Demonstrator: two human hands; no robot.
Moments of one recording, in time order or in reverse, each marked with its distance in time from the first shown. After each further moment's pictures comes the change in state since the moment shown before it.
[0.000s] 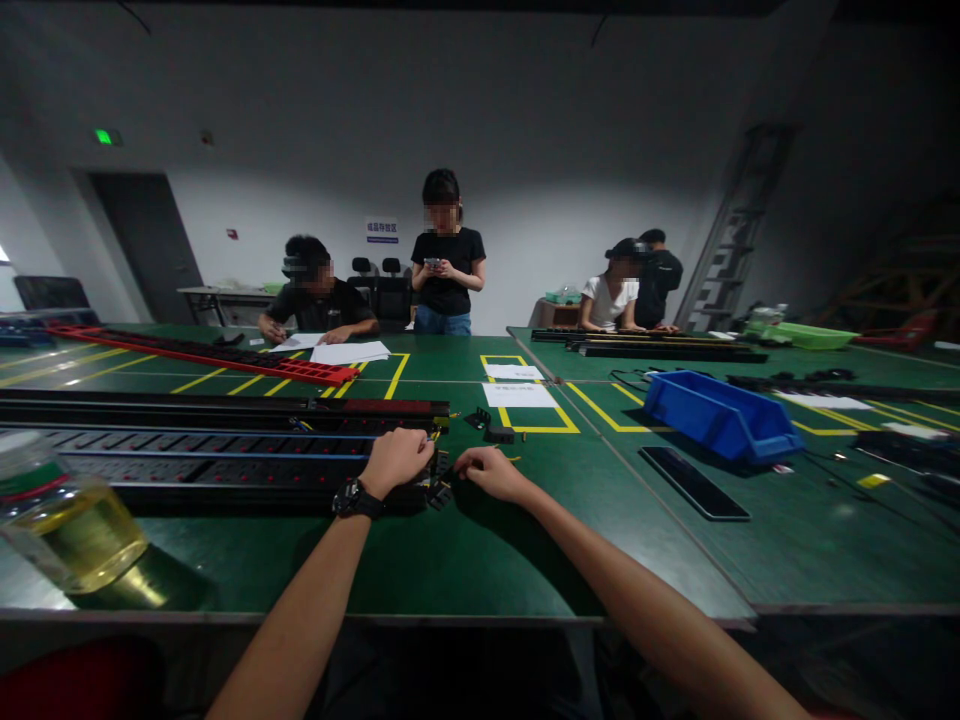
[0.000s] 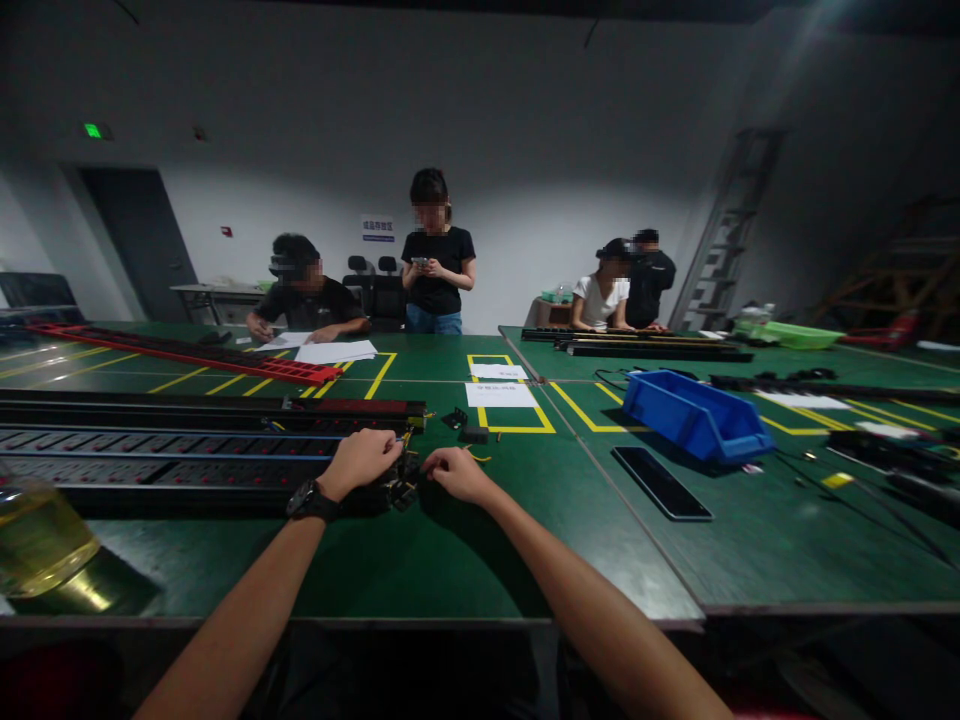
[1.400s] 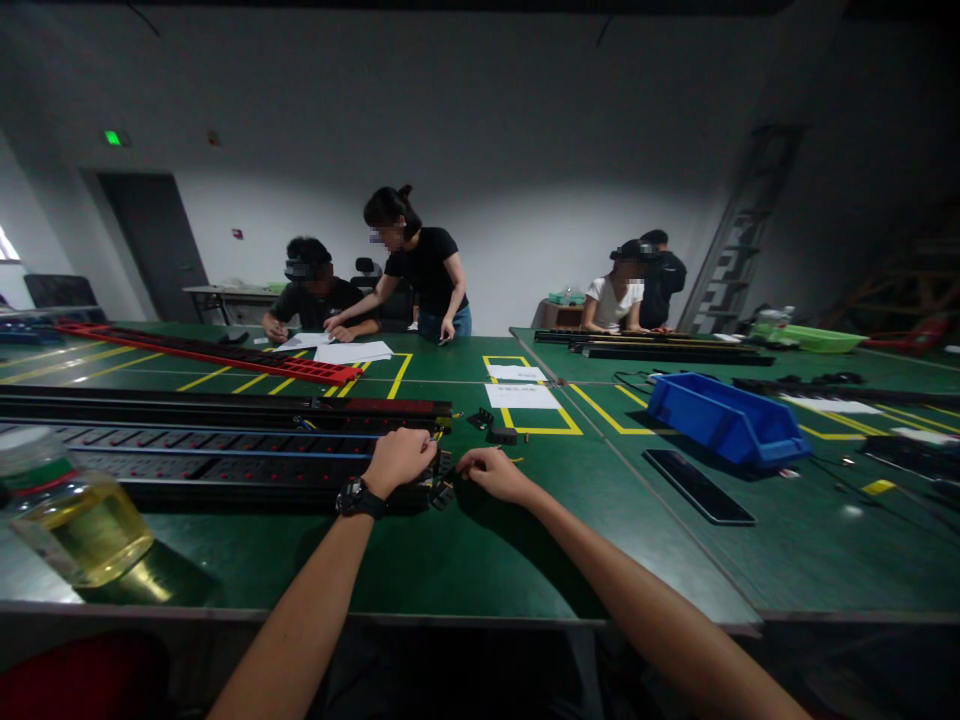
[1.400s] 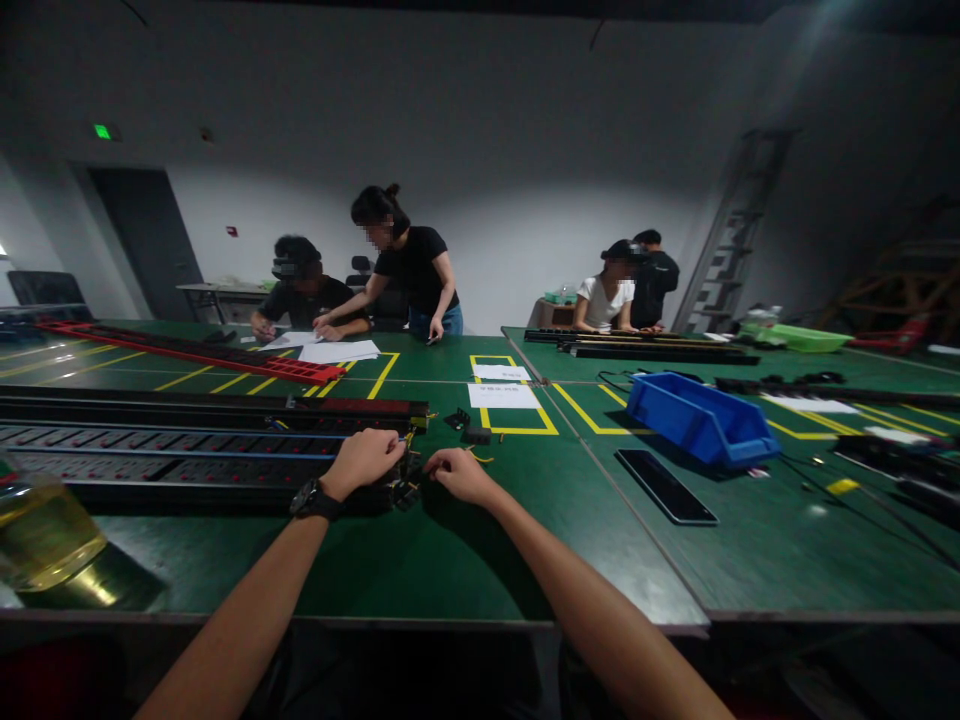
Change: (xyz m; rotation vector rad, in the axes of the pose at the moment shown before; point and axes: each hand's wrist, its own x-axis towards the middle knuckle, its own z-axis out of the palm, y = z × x) left_hand 0.000 0.000 0.001 -0.009 0.000 0.002; right_hand -0.001 -0.001 0.000 0.023 -0.008 0.006
